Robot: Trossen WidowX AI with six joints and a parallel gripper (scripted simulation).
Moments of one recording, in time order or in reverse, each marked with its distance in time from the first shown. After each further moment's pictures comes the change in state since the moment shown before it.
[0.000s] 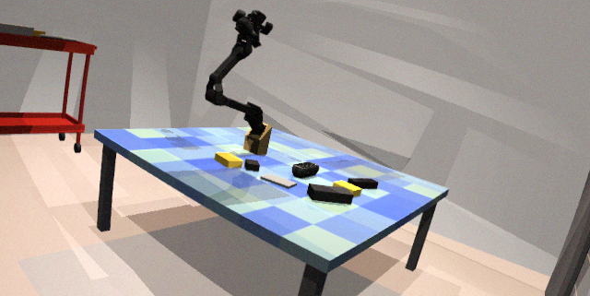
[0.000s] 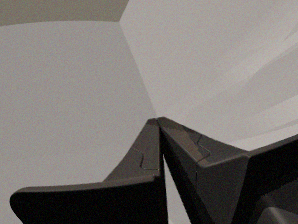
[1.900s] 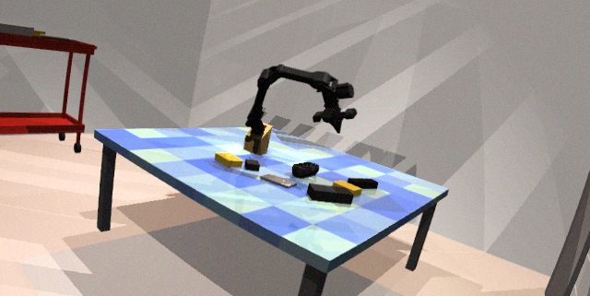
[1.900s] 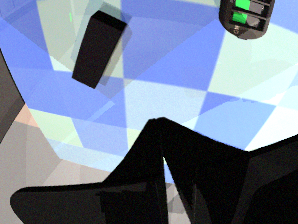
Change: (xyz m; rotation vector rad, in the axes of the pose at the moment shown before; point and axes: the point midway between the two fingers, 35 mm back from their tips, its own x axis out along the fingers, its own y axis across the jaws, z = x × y) arm -0.516 -0.394 0.028 1.325 -1.487 -2.072
